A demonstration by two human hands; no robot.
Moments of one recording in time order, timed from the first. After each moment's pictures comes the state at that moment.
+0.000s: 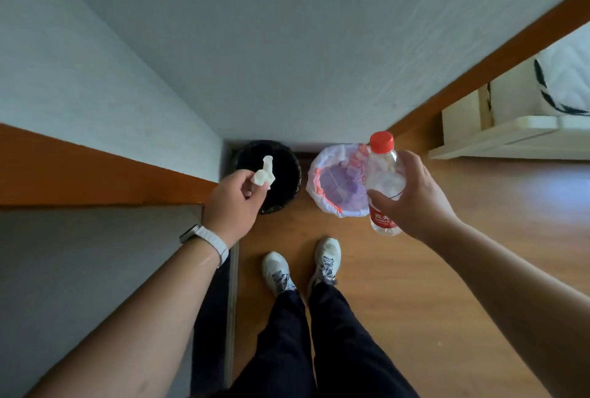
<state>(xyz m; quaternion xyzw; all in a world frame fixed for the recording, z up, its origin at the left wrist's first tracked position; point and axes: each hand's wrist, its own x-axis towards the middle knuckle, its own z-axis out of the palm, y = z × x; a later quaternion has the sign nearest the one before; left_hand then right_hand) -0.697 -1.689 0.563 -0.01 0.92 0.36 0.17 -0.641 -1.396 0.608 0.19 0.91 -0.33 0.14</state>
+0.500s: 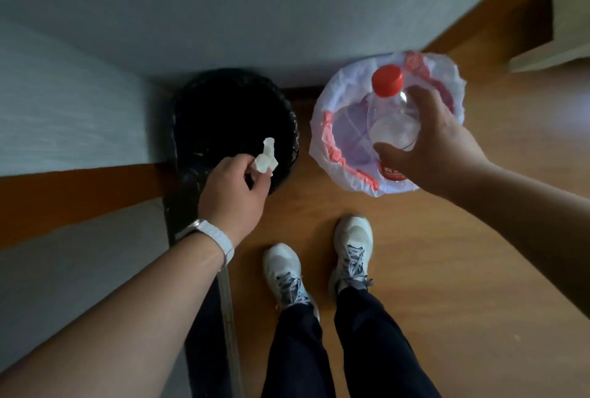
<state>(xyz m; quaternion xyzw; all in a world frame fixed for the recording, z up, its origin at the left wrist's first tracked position) -0.699 -1.650 0.236 0.02 0.94 0.25 0.24 -0.674 -1.369 0.284 0.21 0.91 -0.30 0.18</state>
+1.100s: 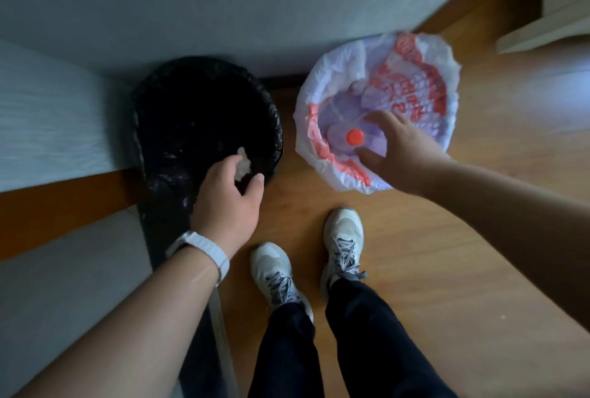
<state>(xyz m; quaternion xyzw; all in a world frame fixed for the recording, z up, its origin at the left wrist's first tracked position) -0.699 -1.634 0.221 -0.05 0.91 0.28 0.31 -0.671 -1.364 0.218 0.16 0.91 -0.27 0.26</state>
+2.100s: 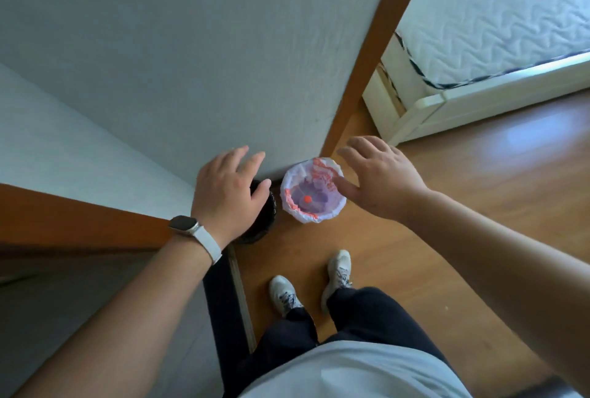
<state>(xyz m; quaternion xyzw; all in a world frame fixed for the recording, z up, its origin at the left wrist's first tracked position) -0.695 -1.645 0.731 0.36 0.93 0.12 0.02 -0.577 -1.398 0.755 0.05 1.00 -0.07 0.02</state>
